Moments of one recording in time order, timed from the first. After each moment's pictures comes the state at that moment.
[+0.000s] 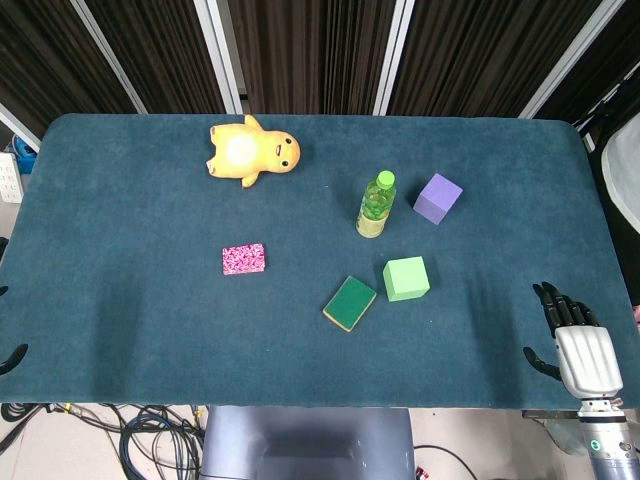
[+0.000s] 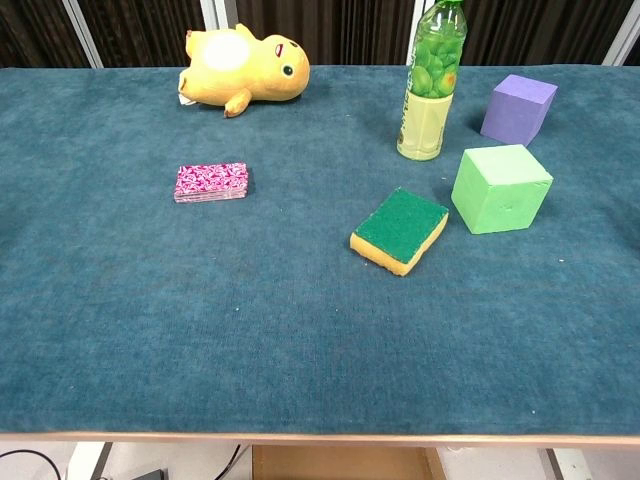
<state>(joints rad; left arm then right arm) 0.00 -1.03 -0.06 -1.62 1.48 1.57 -0.11 0.10 -1.19 0.06 -1.56 -1.52 1.49 -0.12</state>
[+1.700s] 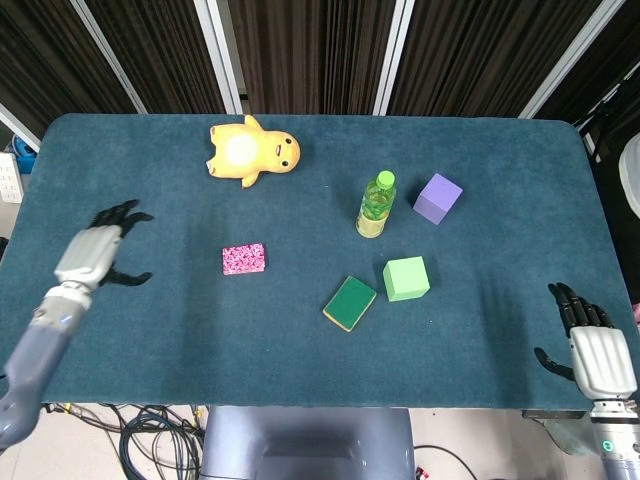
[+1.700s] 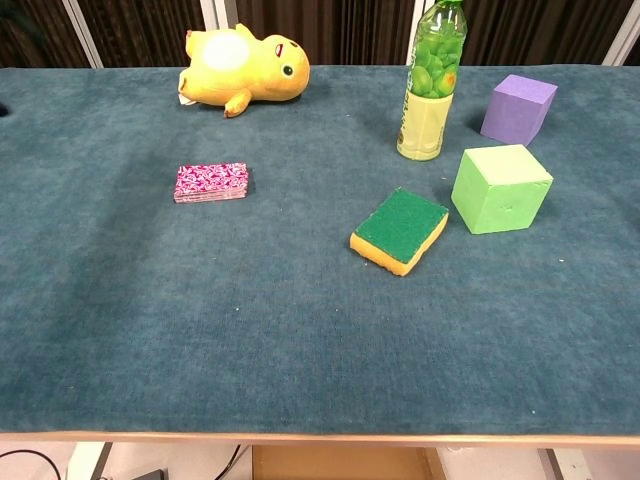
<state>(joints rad) -0.63 -1.02 -0.29 -1.85 0.77 0.89 0.26 0.09 -1.16 0.08 -1.55 -1.47 1.47 -0.06</state>
